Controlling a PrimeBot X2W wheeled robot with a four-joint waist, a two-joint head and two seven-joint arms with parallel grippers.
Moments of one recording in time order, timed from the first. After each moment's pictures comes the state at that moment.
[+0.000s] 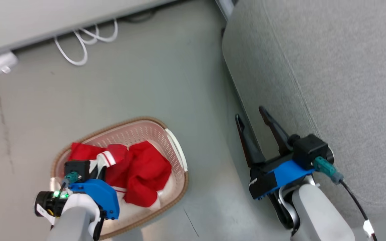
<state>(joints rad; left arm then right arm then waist) -0.63 0.09 -0.23 1.16 -0.22 -0.05 -0.26 -0.40 -0.05 0.29 0.36 0.19 0.13 -0.23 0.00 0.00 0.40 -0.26</state>
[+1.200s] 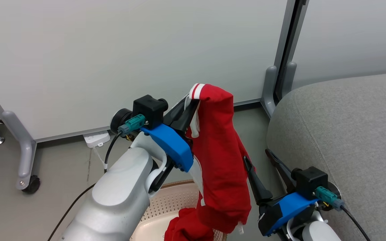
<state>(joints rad) -0.79 0.05 -0.70 0.66 -0.56 -0.11 -0.21 -0.17 -0.05 0.24 0.24 0.16 0.13 -0.06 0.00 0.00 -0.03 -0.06</state>
